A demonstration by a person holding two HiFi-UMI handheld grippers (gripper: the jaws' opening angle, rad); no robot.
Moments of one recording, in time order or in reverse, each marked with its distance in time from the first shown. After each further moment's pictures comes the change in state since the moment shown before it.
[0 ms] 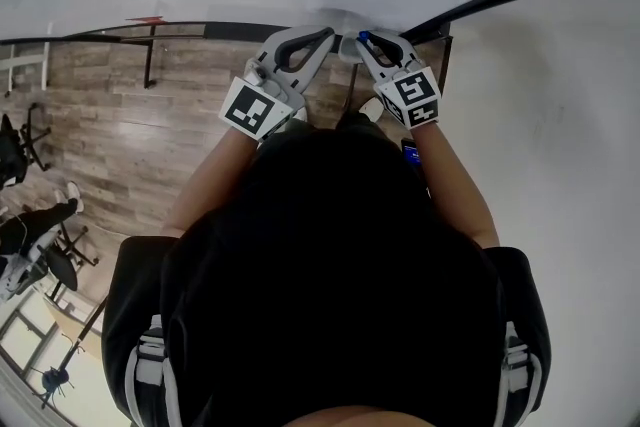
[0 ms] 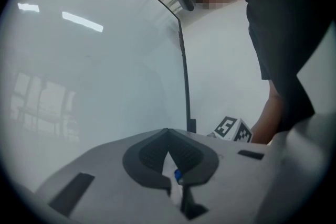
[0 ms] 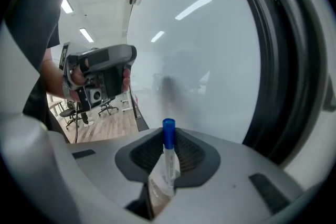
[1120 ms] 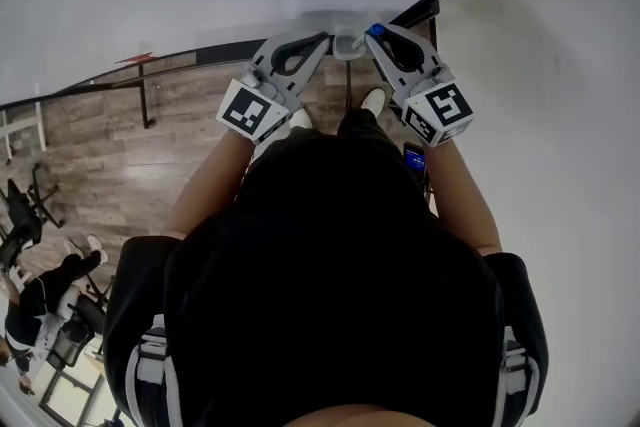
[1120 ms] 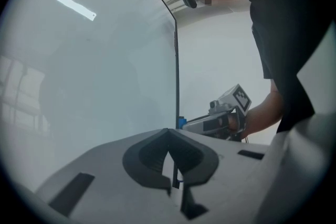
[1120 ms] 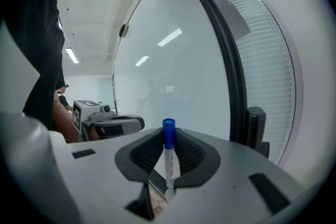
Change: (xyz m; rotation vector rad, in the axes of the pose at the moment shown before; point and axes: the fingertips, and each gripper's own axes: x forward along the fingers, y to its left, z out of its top) left arm -0.004 -0.004 -0.009 -0.023 0.019 -0.207; right arm -0.071 0.011 0.086 0.139 -0.263 -0.160
